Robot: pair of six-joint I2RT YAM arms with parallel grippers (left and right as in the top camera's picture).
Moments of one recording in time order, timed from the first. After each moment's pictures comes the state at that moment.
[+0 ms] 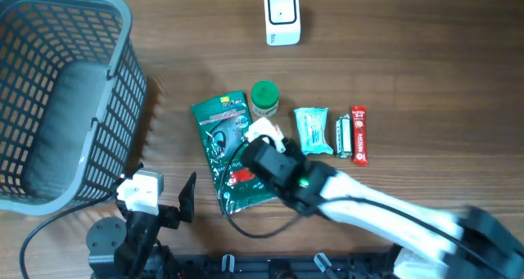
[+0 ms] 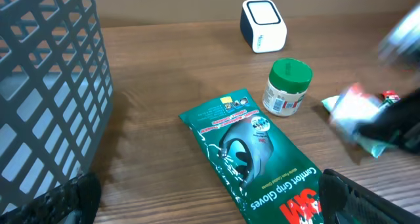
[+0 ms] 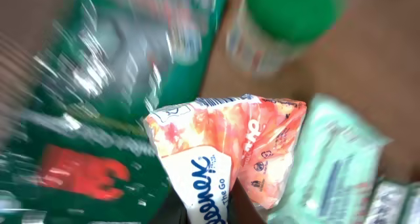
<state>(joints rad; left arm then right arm) 0.03 0.01 0.43 -0.78 0.23 0.04 1.00 1.44 0.90 -0.40 0.40 0.24</state>
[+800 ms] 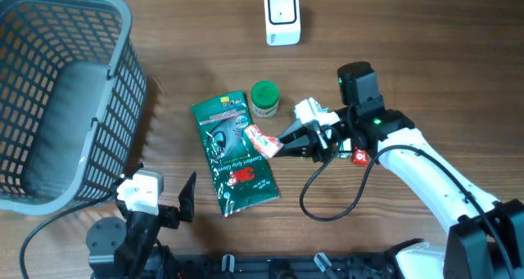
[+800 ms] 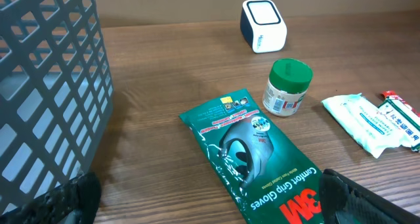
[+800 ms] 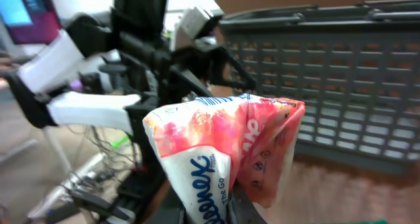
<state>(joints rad) 0.03 0.01 0.43 -0.78 0.23 0.04 0.36 1.49 0.88 -0.20 -1.53 -0.73</state>
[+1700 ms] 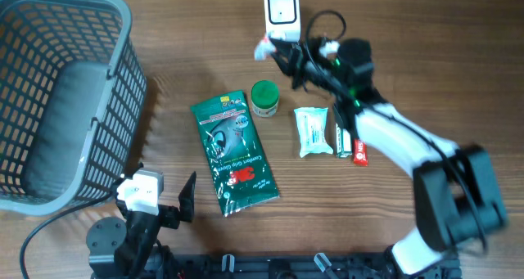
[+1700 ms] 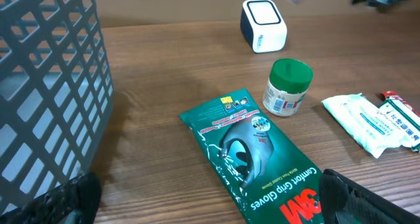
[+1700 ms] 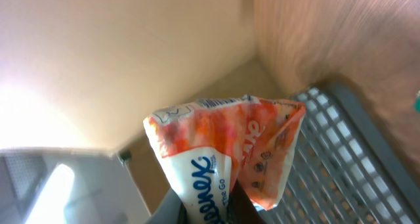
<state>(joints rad) 0.03 0.01 0.43 -0.78 0.23 0.04 0.36 1.79 1.02 0.63 -0.55 2.04</state>
